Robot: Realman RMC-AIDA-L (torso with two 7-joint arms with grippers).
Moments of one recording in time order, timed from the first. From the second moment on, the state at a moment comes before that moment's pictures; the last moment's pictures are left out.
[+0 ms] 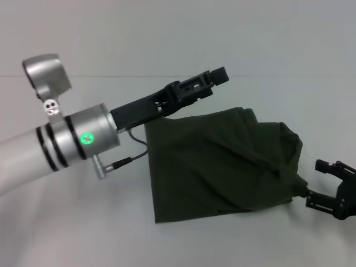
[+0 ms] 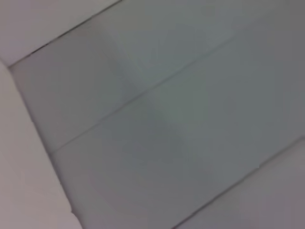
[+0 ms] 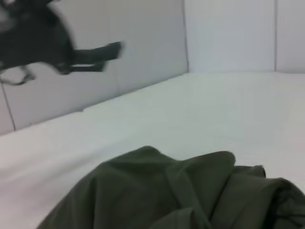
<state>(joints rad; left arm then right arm) -0.78 -2.16 0.46 0.31 1.81 1.47 -1.87 0.31 2.07 -0.55 -0.50 -1.86 -1.43 1.02</state>
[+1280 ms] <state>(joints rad) -0.46 -2.11 0.76 0.54 2.02 1.62 -1.17 0.79 2.10 -1.05 -1.16 -2.63 -1.48 2.35</state>
